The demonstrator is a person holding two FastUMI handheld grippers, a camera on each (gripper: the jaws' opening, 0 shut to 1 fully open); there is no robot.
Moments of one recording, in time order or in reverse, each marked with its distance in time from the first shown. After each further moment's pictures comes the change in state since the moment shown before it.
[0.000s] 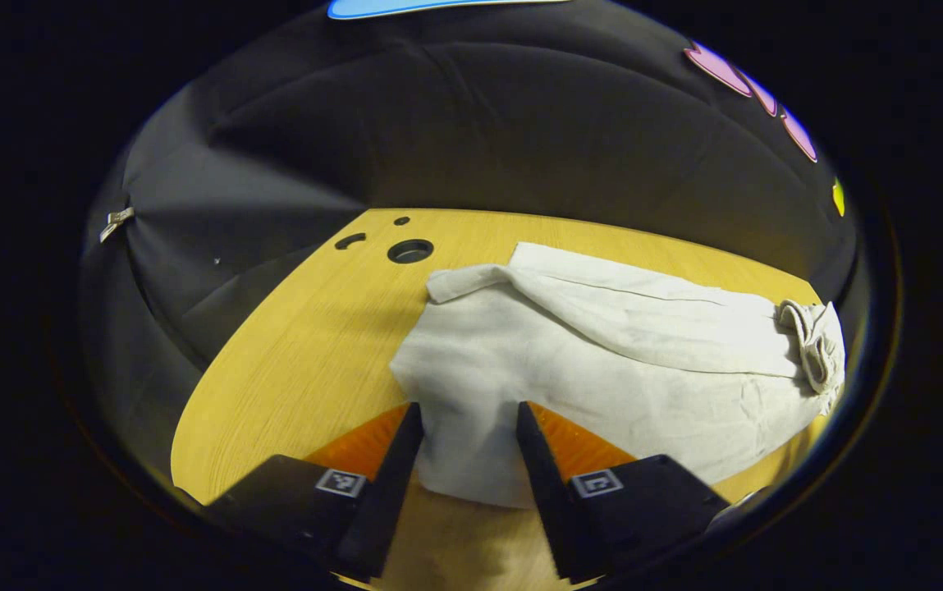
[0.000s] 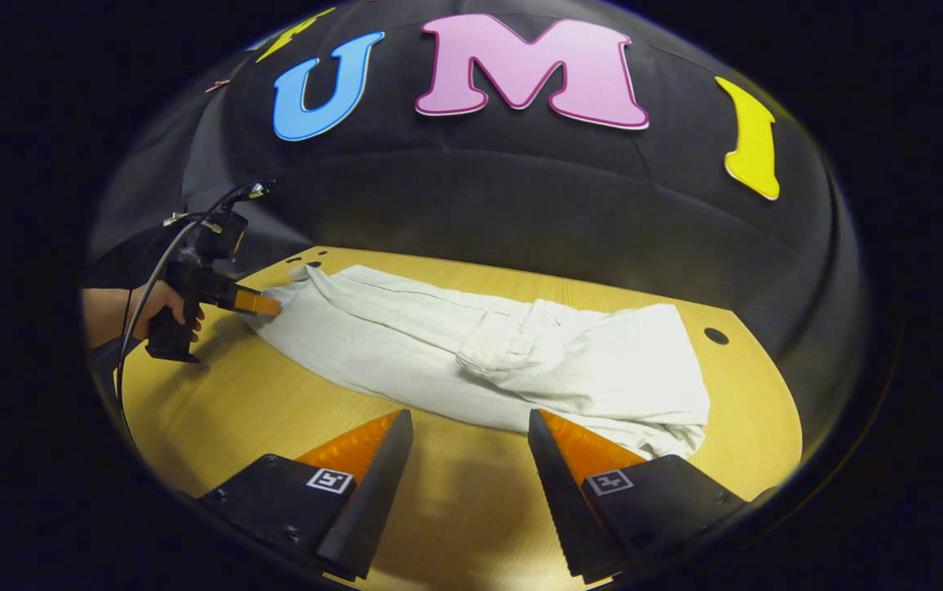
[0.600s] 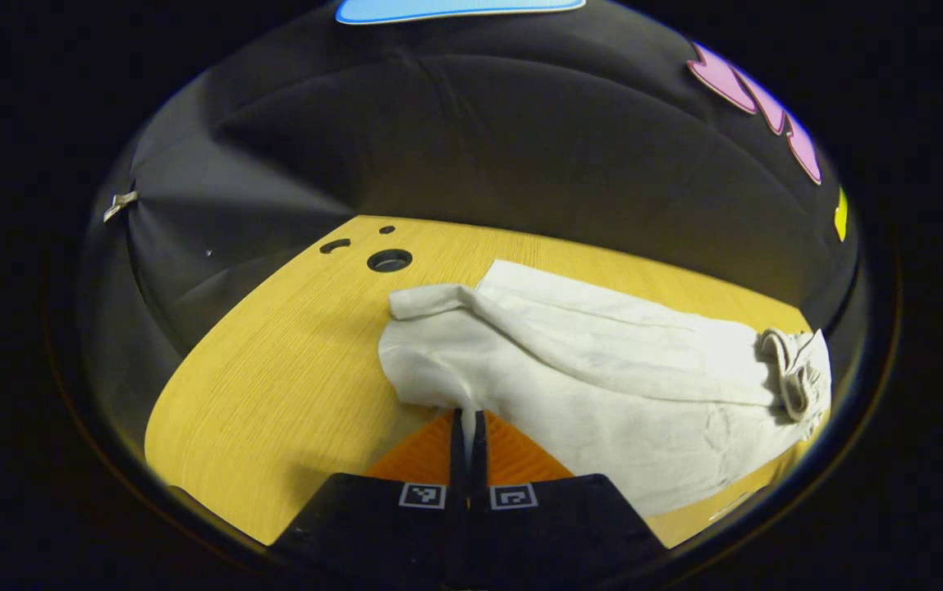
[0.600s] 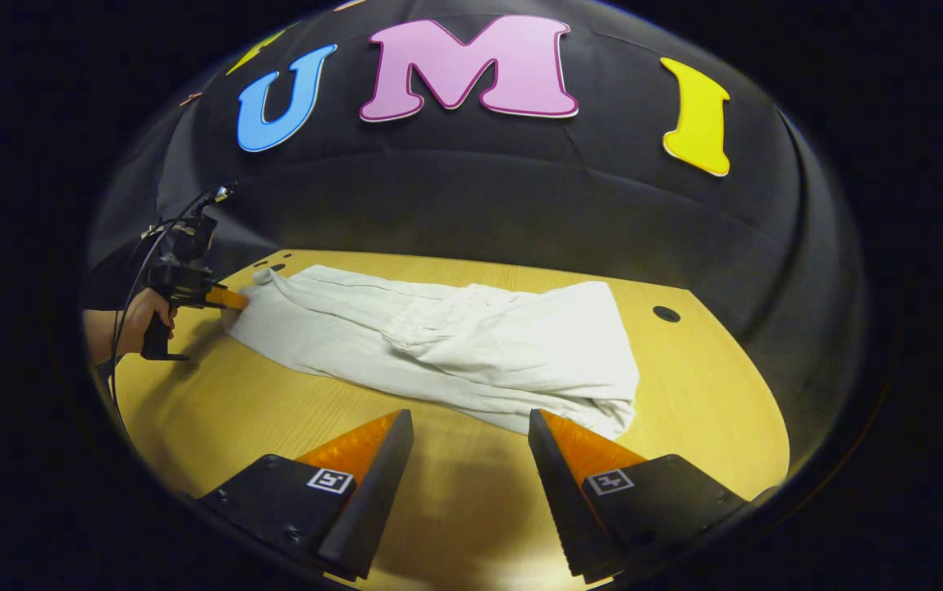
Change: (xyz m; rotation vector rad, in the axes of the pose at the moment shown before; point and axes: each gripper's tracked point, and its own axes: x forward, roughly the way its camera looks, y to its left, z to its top) left arm -0.009 -0.024 0.026 -0.124 -0.119 -0.001; right arm -0.033 -0.067 -0.010 0.017 -0.002 -0.094
